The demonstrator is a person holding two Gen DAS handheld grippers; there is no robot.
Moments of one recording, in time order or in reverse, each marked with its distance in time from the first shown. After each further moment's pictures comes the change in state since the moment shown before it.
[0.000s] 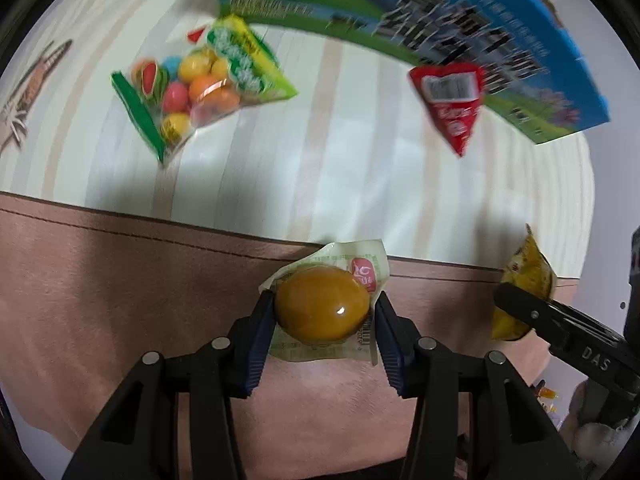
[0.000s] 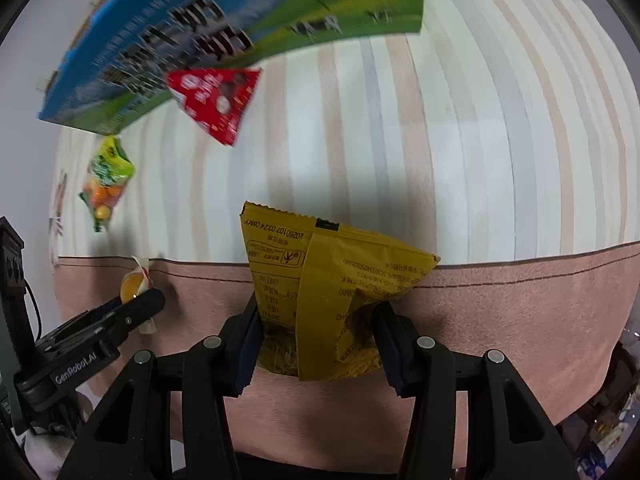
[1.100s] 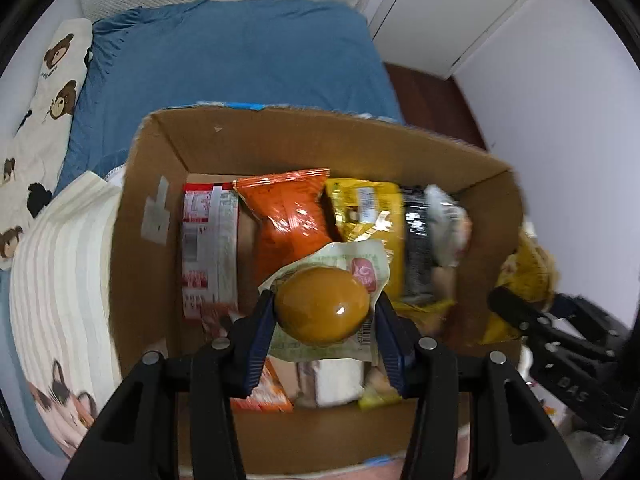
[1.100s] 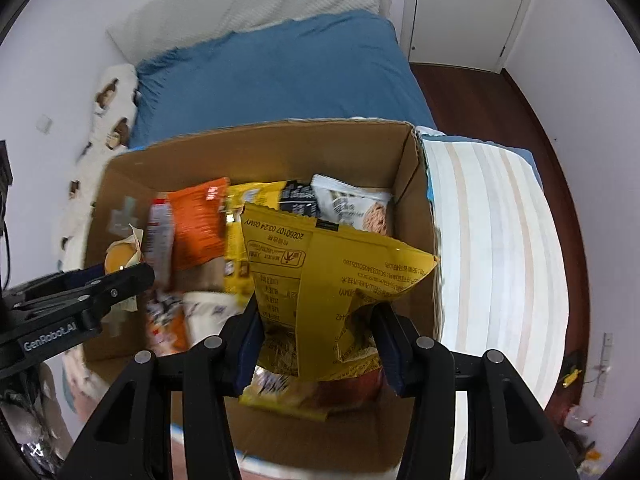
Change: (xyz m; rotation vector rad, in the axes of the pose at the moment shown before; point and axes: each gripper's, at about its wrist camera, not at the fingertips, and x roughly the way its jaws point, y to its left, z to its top) left arm -0.047 -0.106 0.304 0.143 -0.090 0.020; right arm -0.113 0.044 0.275 -0.121 -0.200 -0.133
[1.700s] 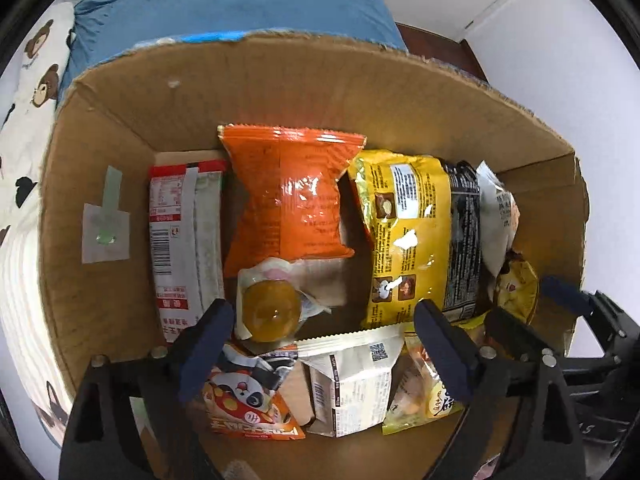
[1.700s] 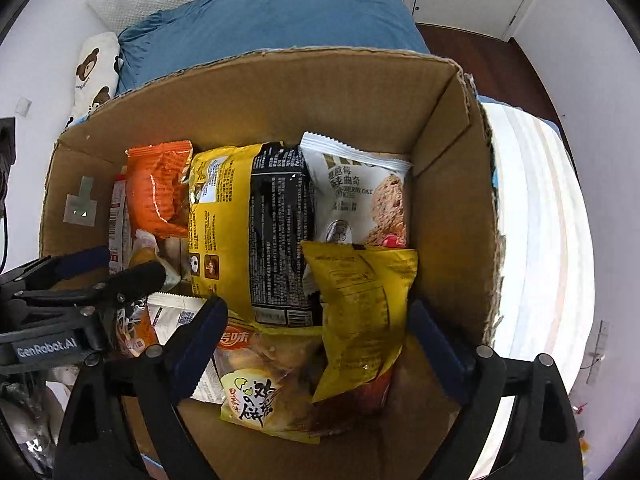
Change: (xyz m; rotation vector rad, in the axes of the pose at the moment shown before) left arm 0.056 0.011 0.015 0.009 0.124 0.018; right arm 0.068 -0.003 0.012 0.005 0.151 -0.007
